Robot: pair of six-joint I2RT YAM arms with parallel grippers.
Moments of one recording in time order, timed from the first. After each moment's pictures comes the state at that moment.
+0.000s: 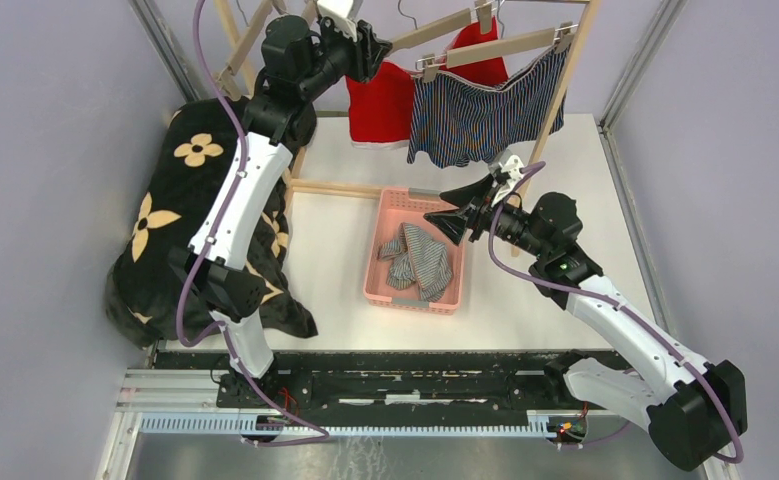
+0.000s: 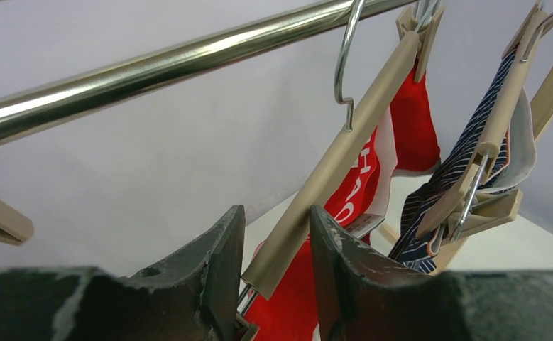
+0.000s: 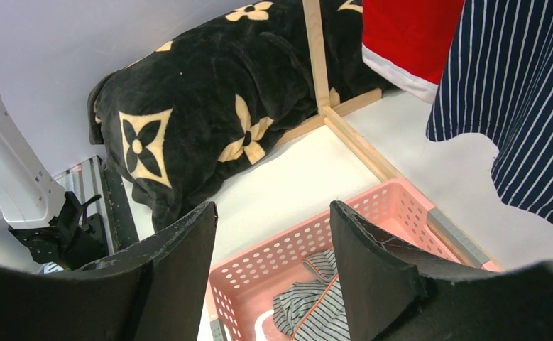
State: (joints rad) left arm -0.42 1.83 2.19 -0.28 0.27 0.06; right arm 0.50 1.01 0.76 0.34 -0.51 0.24
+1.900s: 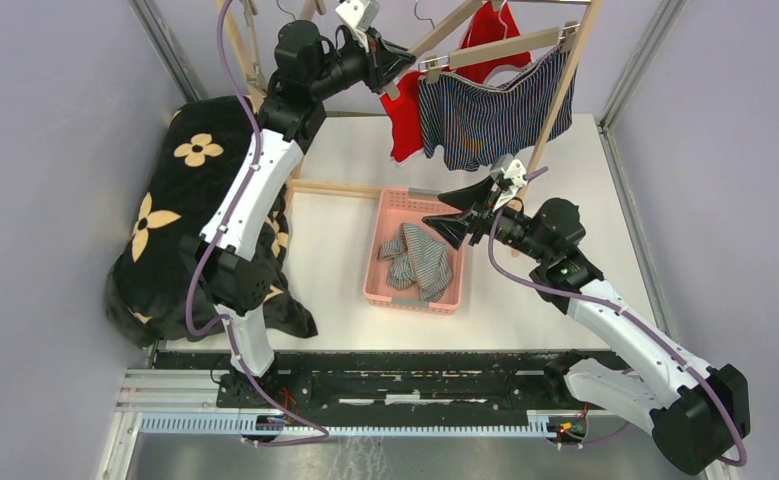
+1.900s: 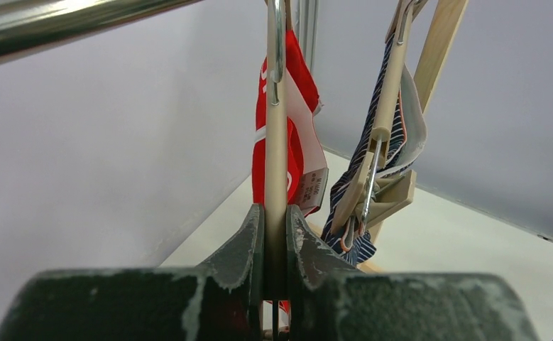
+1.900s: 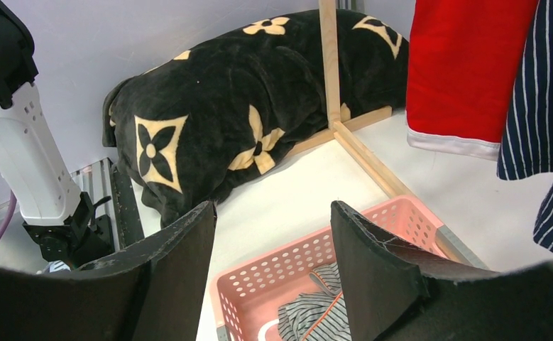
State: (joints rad) left arm -0.42 1.88 2.15 -0.15 0.59 -0.04; right arm 0.52 0.99 0.74 0.40 -0.53 0.24
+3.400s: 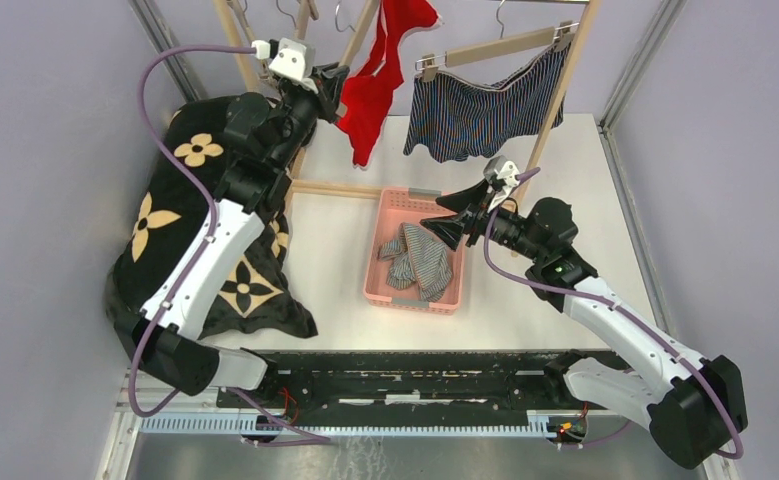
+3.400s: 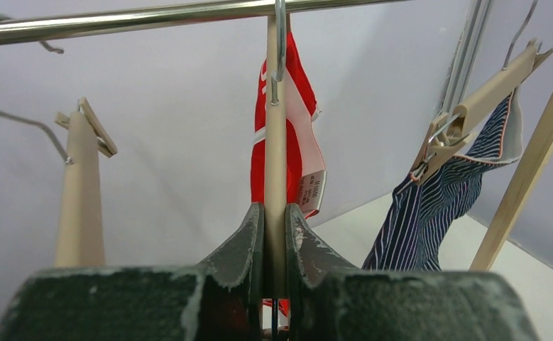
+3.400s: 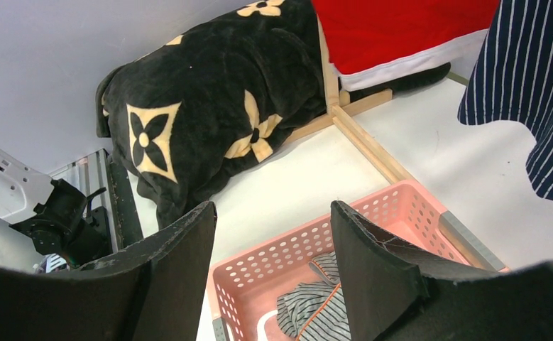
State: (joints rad) left arm -0.41 1.40 1.51 0.19 0.10 0.02; right arm 0.52 1.02 0.72 0.41 -0.53 0.23
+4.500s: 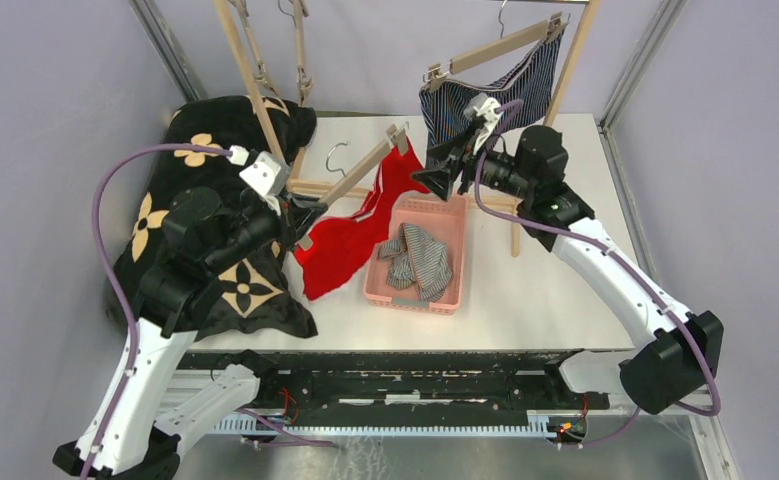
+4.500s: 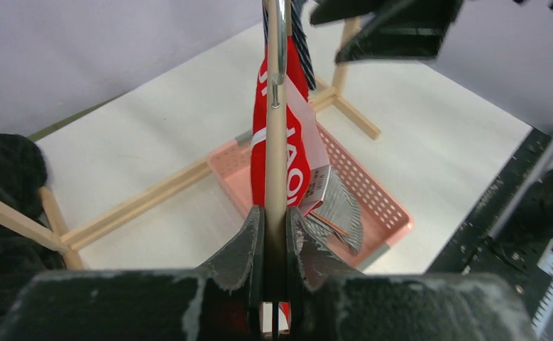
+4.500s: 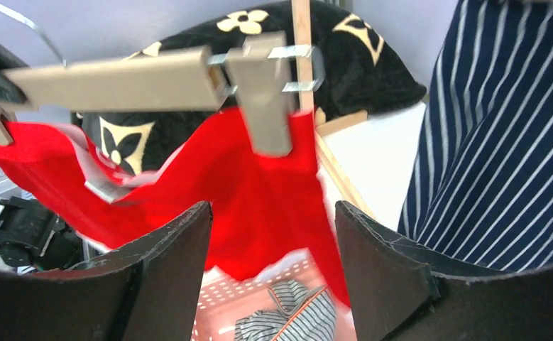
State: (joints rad) left arm -0.45 0.82 1.25 -0.56 0.30 0.03; right arm 0.47 1.30 1.19 0.09 -0.60 0.10
